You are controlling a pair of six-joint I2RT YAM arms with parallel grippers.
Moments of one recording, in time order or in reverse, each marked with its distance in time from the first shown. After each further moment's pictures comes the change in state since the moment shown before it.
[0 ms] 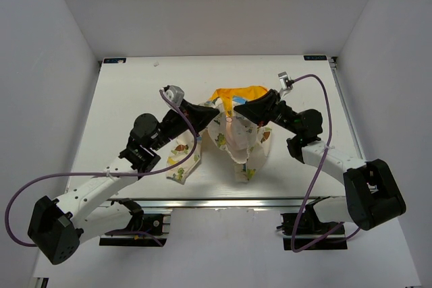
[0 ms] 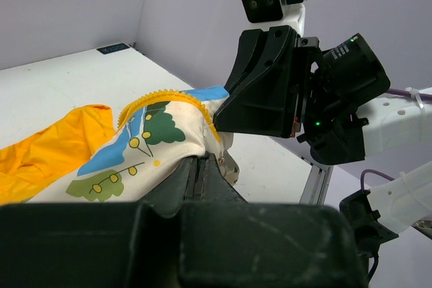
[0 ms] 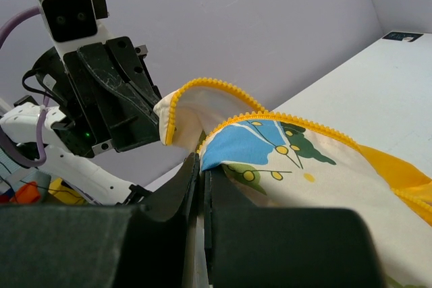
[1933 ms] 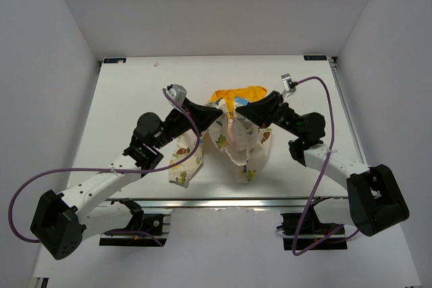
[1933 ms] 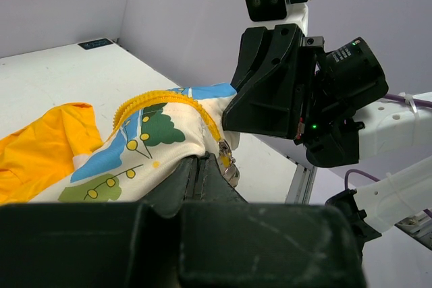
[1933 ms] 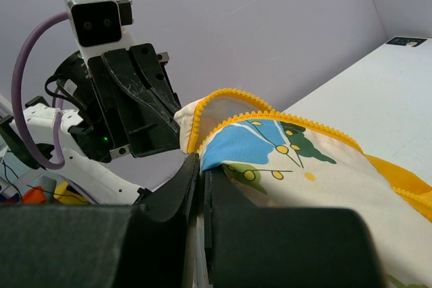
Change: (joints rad) left arm 0.000 0.045 -0.002 0.060 0.029 -0.053; right arm -0.001 -0.046 -0.028 0.006 0.016 0.029
